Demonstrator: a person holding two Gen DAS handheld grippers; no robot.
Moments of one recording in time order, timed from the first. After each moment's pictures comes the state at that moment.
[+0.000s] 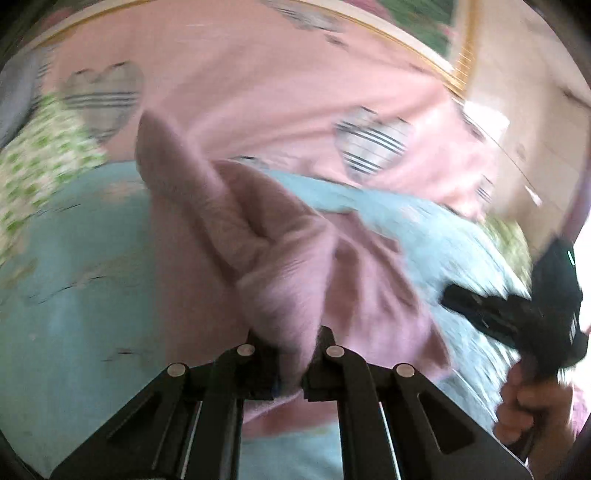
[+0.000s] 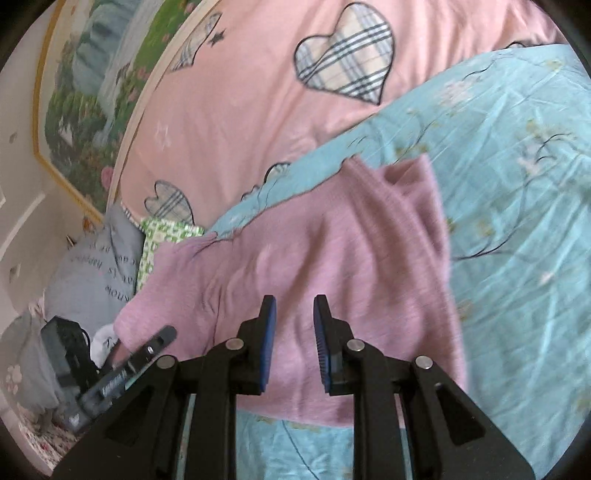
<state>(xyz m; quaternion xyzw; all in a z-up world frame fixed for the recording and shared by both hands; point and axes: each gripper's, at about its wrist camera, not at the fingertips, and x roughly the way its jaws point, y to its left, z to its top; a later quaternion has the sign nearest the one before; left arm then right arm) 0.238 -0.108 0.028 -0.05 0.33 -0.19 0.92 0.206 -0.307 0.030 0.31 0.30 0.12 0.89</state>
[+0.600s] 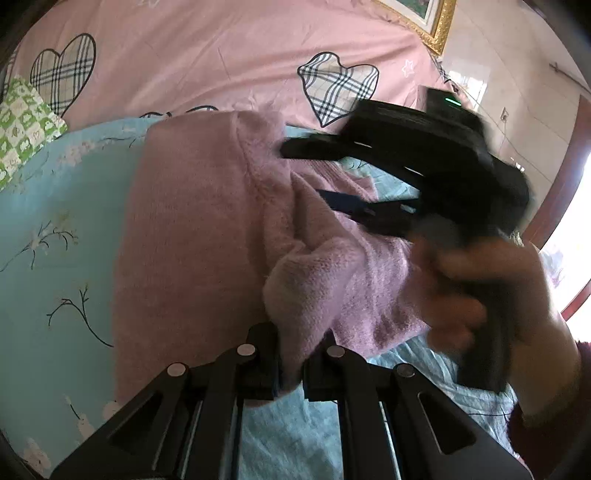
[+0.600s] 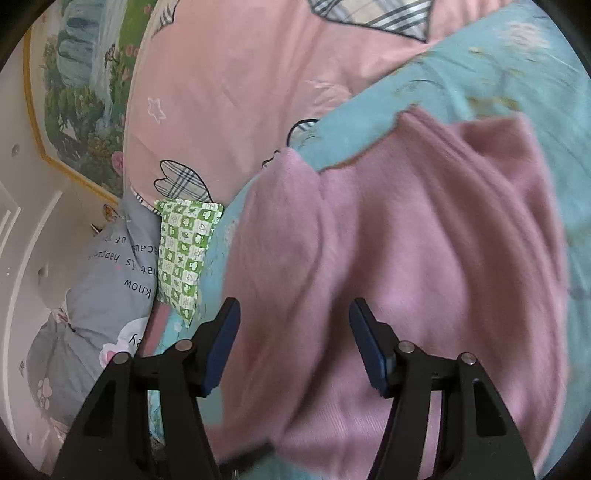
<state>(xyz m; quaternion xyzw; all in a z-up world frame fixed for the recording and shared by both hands) 0.228 -0.128 -0.016 -0.04 0.38 -0.21 0.90 0.313 -0.271 0.006 0.34 0.37 0.22 0.84</state>
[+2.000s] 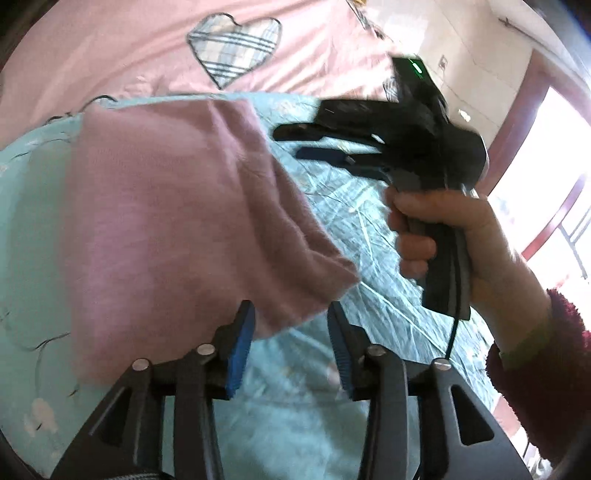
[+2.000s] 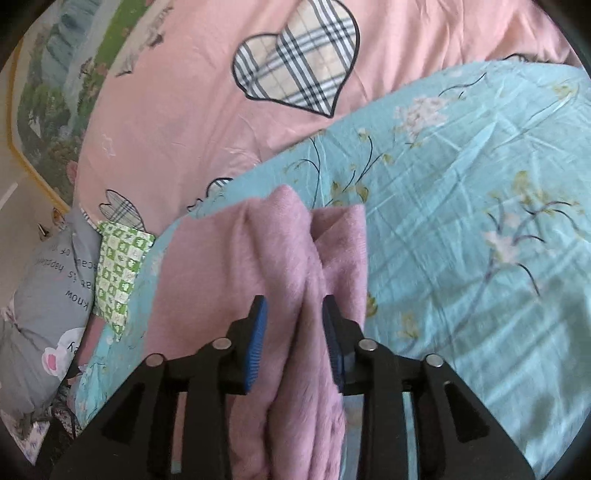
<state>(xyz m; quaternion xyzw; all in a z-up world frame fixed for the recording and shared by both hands) 0.200 -0.171 -0.005 0.00 0.42 -0.33 0.84 0.264 -0.378 0.025 0.27 0.35 0.09 0.89</state>
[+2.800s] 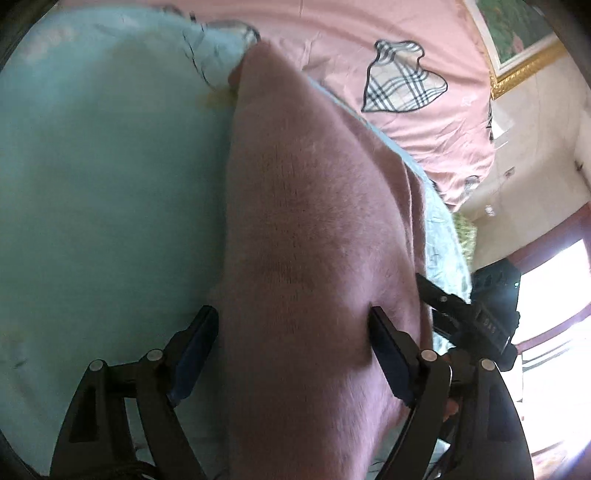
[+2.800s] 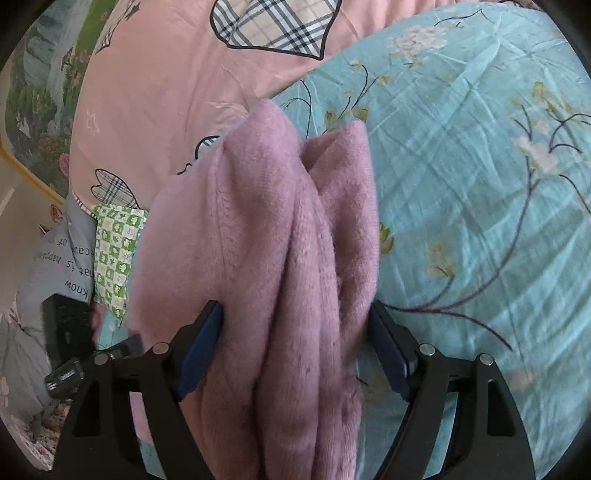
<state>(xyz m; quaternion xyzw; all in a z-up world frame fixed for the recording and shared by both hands) 0.380 -0.074 -0.052 -0.22 0.51 -0.28 0.79 0.278 -0.360 -0.025 0.30 0.40 0.10 0.86</state>
